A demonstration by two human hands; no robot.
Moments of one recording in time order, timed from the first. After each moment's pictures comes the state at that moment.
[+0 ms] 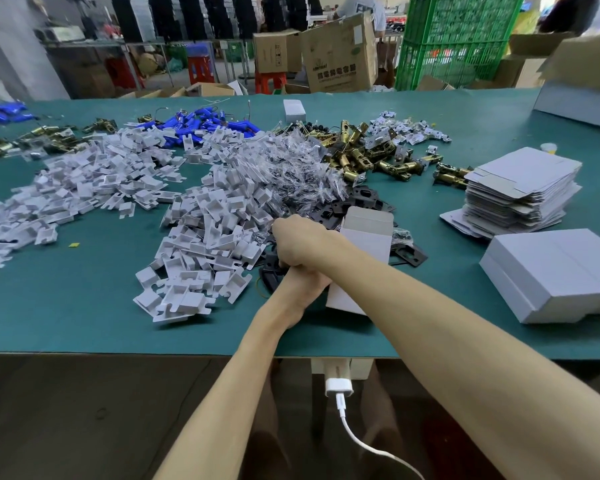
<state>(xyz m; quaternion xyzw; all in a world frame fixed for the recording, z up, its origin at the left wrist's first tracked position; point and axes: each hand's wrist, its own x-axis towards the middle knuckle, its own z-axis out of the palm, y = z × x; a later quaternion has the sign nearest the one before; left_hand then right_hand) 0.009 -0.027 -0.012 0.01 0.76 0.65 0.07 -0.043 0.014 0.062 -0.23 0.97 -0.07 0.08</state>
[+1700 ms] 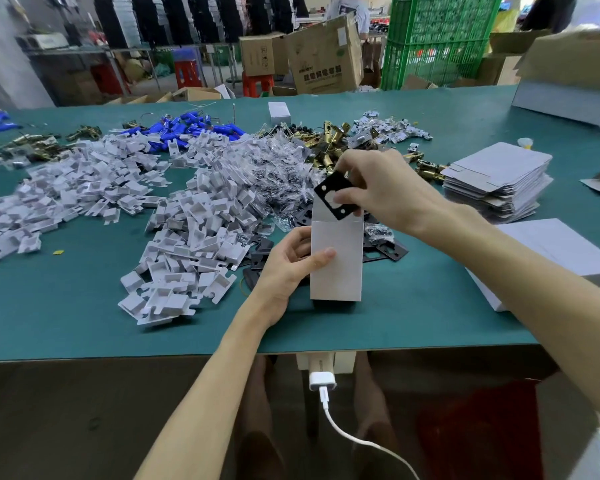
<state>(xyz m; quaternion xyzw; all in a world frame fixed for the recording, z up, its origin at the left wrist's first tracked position) 0.018 -0.025 0.007 0.09 0.63 0.77 0.04 -0.022 0.156 0.129 -0.25 0.93 -0.25 -0.12</state>
